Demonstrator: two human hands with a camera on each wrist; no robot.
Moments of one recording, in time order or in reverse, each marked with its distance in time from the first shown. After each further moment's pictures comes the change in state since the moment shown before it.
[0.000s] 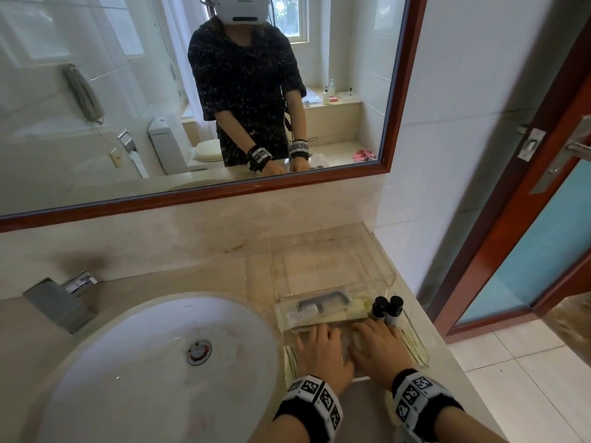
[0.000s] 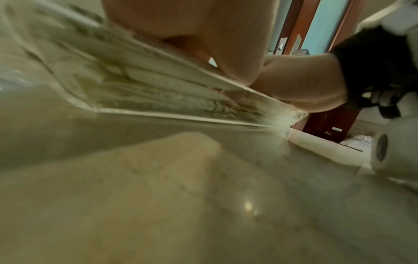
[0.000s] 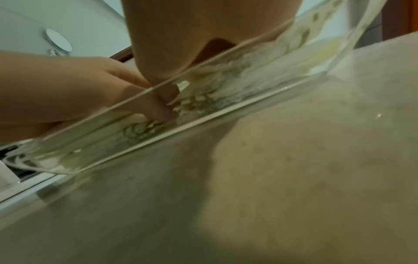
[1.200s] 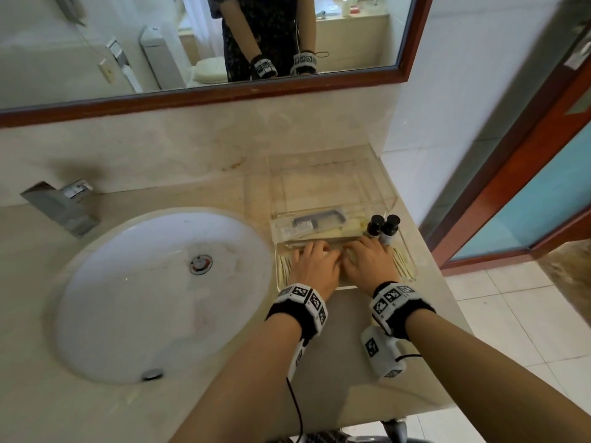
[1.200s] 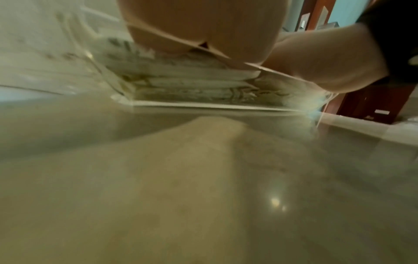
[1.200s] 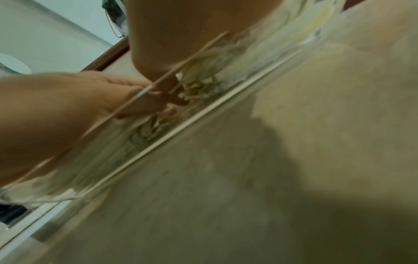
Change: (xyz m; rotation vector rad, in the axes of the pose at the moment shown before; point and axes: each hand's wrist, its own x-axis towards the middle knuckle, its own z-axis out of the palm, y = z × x) left_hand -0.003 -0.004 0.014 -0.010 0.127 0.090; right_hand -0.005 -0.010 -0.004 0.147 0.002 0.127
